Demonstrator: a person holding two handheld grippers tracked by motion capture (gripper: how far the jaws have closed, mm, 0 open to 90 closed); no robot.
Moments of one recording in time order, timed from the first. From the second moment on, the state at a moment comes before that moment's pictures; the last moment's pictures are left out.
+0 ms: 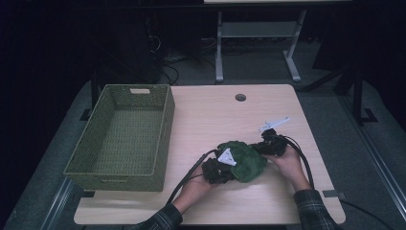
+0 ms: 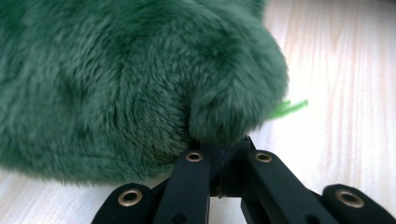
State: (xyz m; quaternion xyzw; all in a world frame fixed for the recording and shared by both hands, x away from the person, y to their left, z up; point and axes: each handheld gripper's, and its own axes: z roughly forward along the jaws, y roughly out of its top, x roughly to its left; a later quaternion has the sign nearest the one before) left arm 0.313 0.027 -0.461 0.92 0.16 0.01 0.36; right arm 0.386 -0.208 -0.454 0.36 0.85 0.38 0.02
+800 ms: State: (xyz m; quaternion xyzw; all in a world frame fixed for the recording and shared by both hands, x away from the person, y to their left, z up) left arm 0.335 0.070 -0.458 0.92 0.18 0.04 0.35; right arm 0.320 -0.219 -0.456 0.34 0.85 0.39 0.02
